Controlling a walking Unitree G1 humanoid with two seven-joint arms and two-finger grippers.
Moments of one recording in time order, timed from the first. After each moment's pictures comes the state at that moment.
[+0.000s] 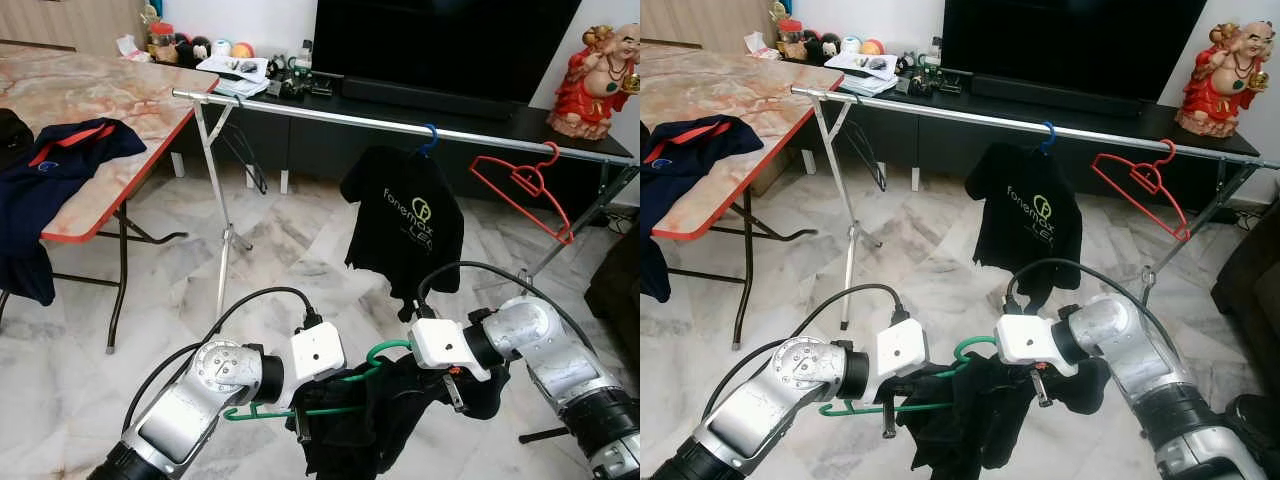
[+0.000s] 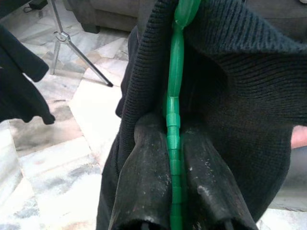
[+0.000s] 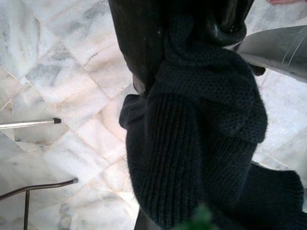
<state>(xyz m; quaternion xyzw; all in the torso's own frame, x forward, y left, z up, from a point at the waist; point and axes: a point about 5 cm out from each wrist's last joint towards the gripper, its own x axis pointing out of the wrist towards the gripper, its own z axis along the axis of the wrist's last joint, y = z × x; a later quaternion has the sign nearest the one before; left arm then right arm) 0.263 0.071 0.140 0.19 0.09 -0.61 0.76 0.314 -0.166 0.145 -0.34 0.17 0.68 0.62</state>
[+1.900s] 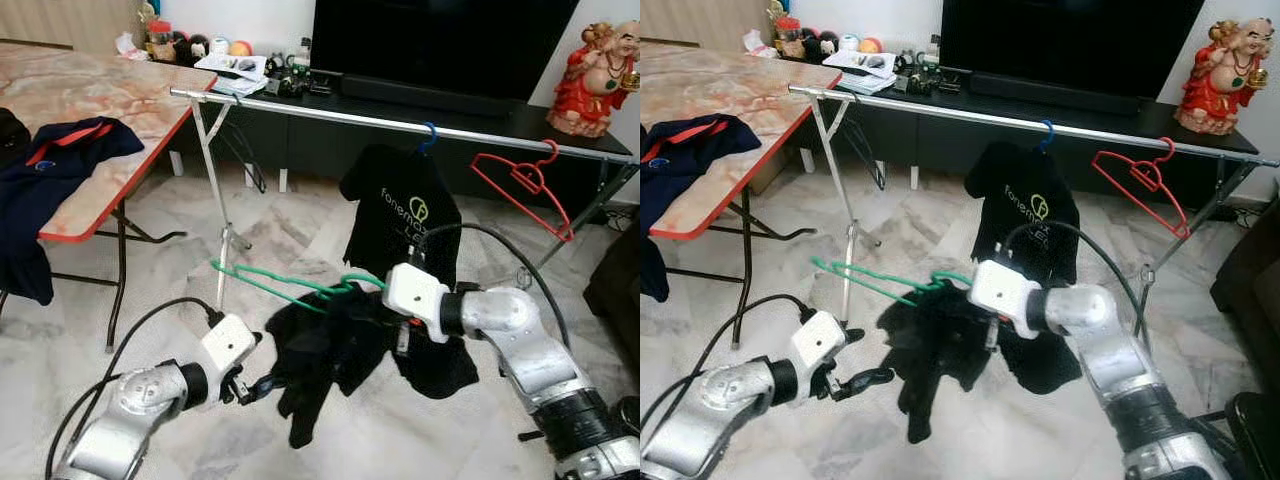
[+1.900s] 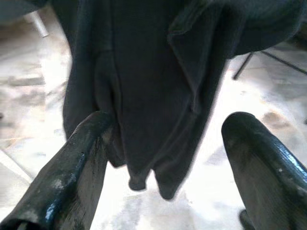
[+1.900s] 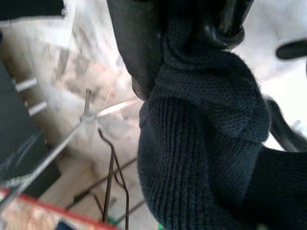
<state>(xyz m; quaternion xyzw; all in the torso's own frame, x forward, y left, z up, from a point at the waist) 0.278 0.161 0.098 0.18 0.13 -0.38 0.90 0.332 -0.117 0.181 -0.31 0.03 0.54 0.79</state>
